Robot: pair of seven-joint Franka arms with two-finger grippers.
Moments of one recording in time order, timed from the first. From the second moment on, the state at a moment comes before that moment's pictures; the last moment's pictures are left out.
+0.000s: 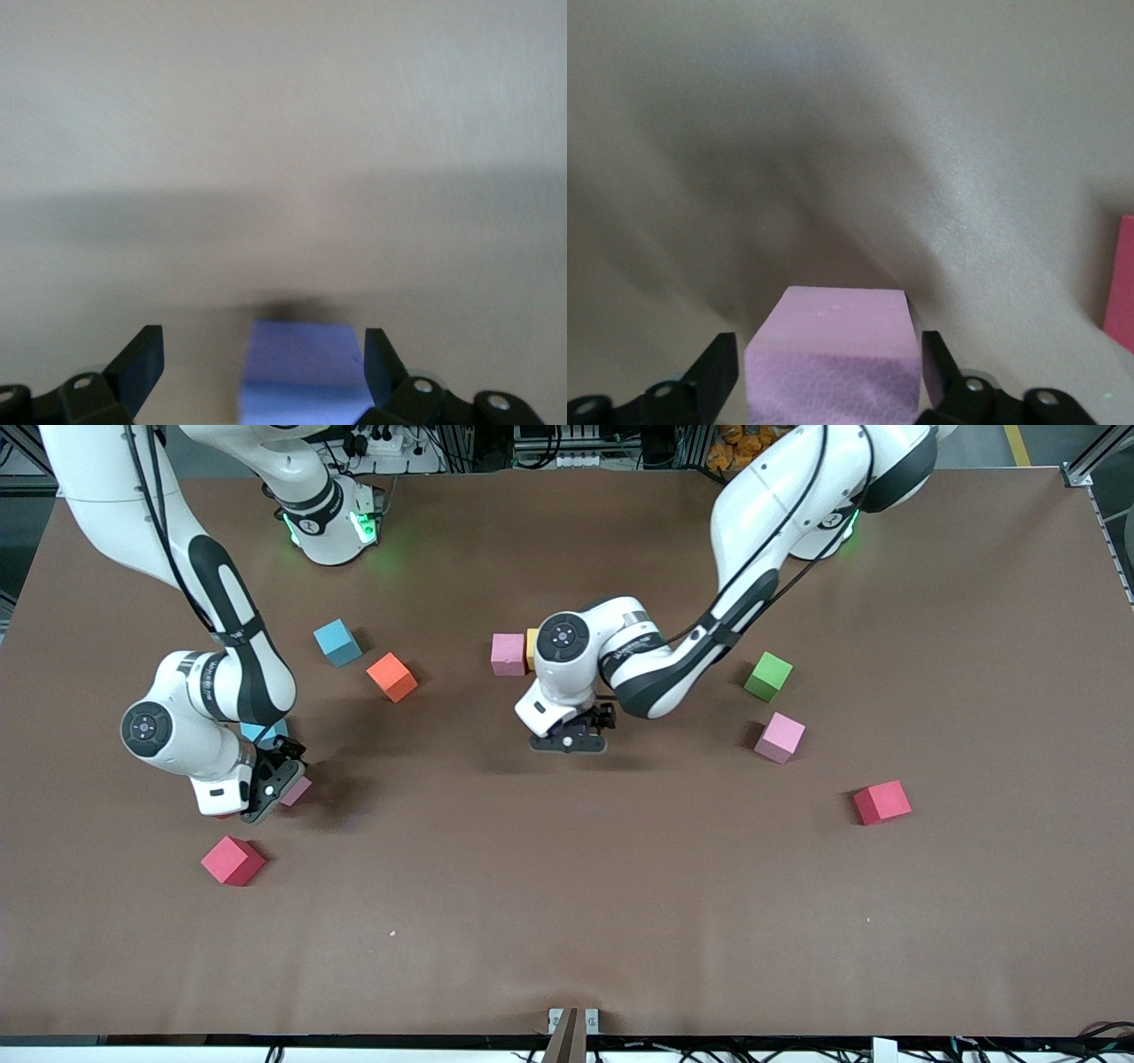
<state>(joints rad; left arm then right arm) -0.39 0.81 -0.53 -1.48 0.48 2.15 -1.04 0.14 0.49 -0.16 -2.05 0.14 2.47 -1.06</state>
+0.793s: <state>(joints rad) 0.24 0.66 -0.56 -1.63 0.48 2.06 -0.63 0.34 0.39 -0.14 -2.03 0.14 2.44 -1.11</state>
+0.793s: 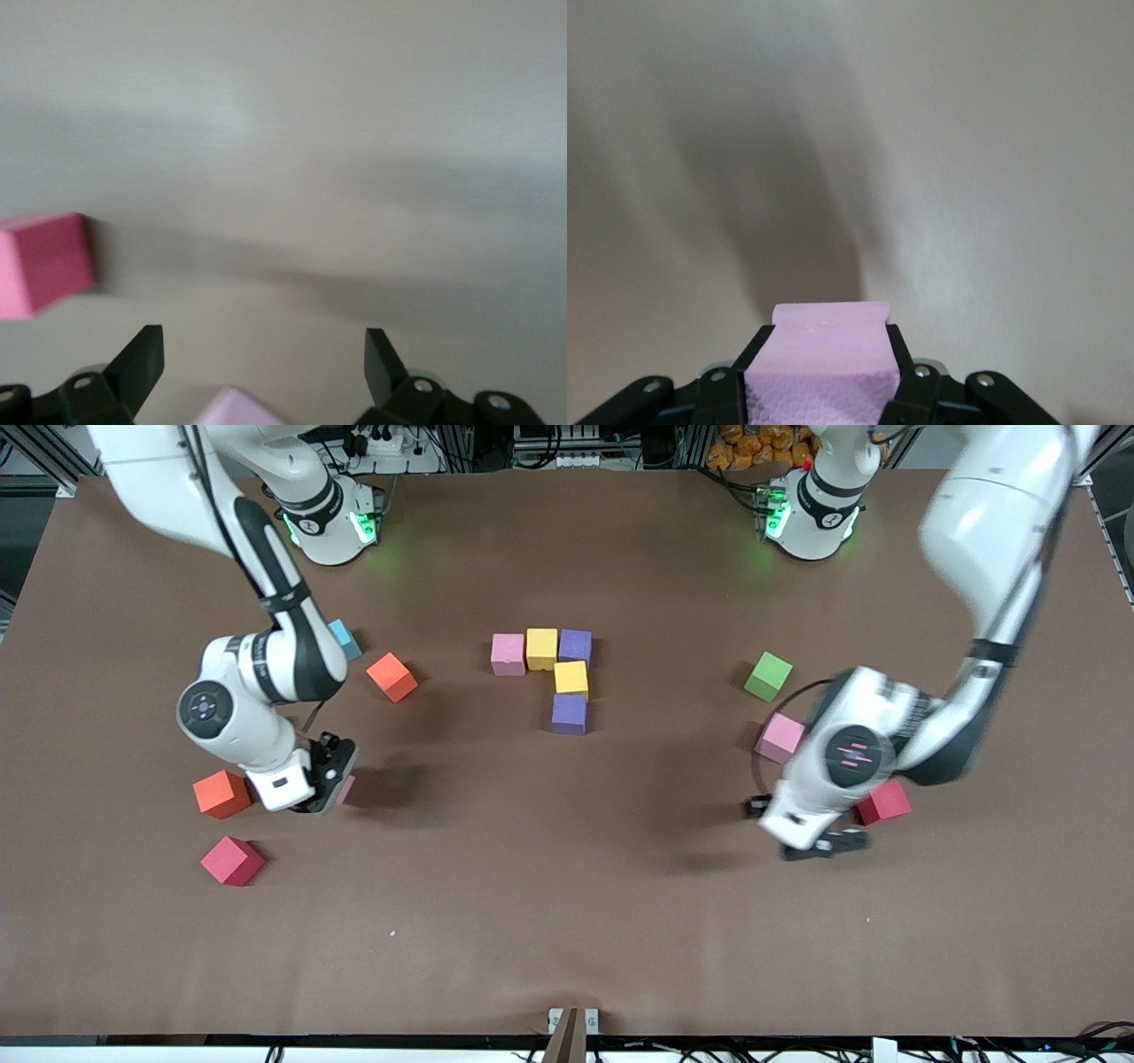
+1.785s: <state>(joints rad) 0.59 0.61 -0.64 -1.88 0.57 2.29 -0.36 0.84 0.42 -0.13 -1.98 0.05 2.44 -0.71</state>
